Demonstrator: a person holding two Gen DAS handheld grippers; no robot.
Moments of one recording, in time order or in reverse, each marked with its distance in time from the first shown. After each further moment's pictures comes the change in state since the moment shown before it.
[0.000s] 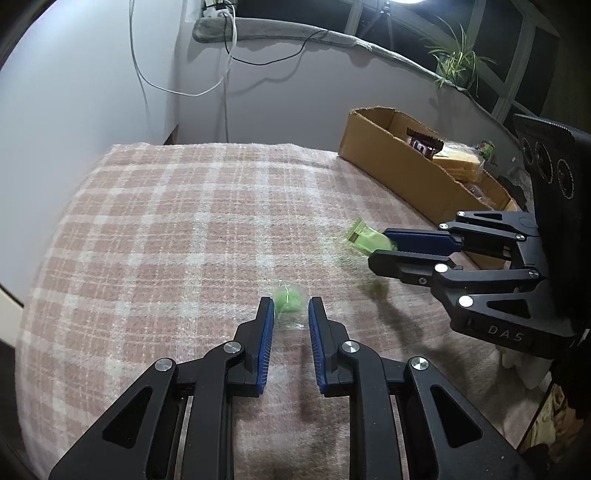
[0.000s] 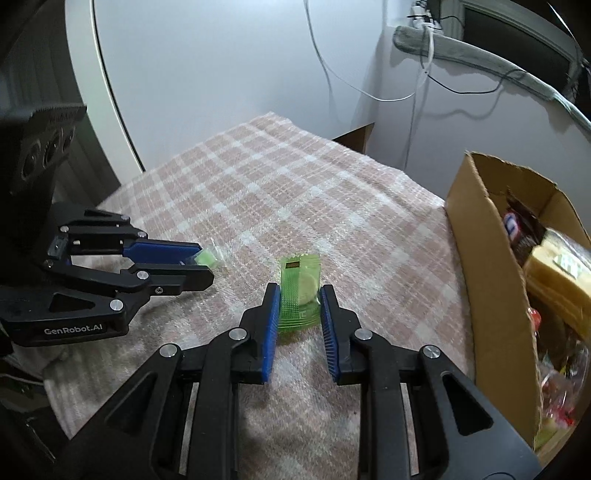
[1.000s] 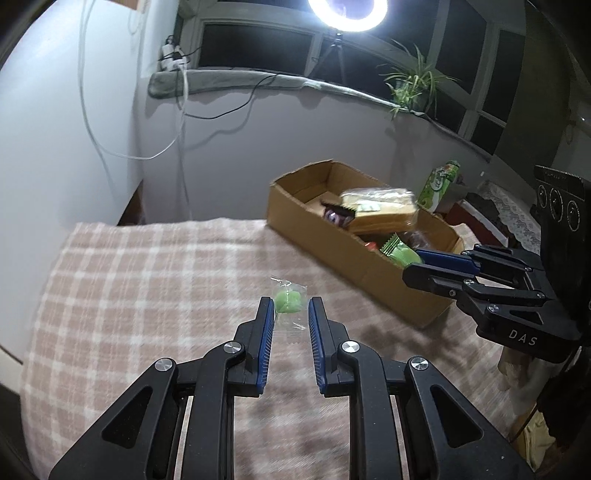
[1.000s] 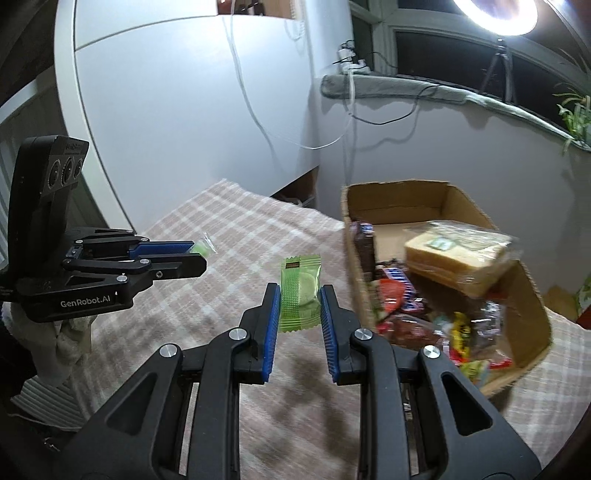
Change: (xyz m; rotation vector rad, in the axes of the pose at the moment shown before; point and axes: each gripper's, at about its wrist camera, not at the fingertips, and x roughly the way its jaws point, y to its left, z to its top) left arm -0.026 -0.070 0.046 0.081 -0.132 -0.076; right arm -0.111 -0.053 -0.027 0.152 -0.191 -0.090
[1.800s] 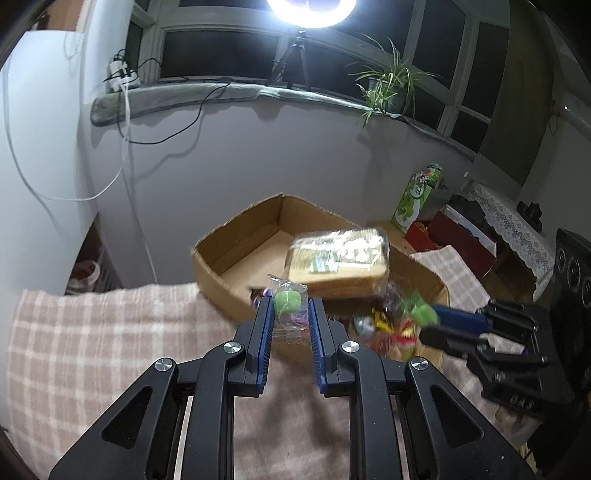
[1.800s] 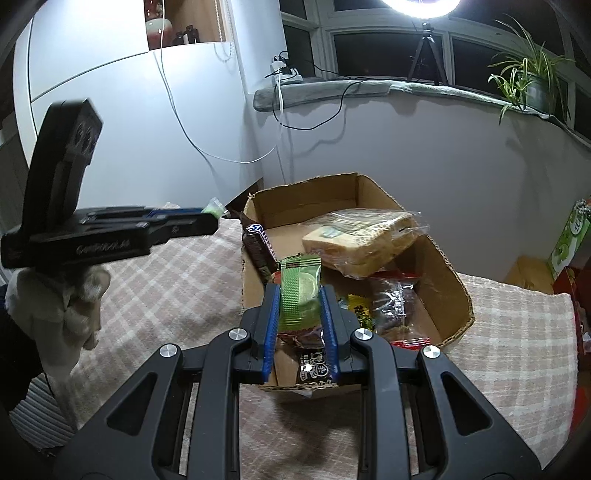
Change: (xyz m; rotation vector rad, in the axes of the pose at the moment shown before) left arm 0.060 -0.054 0.069 0.061 -0.010 -0.066; right arm -0.033 -0.079 -0.016 0.134 -0.043 -0.106
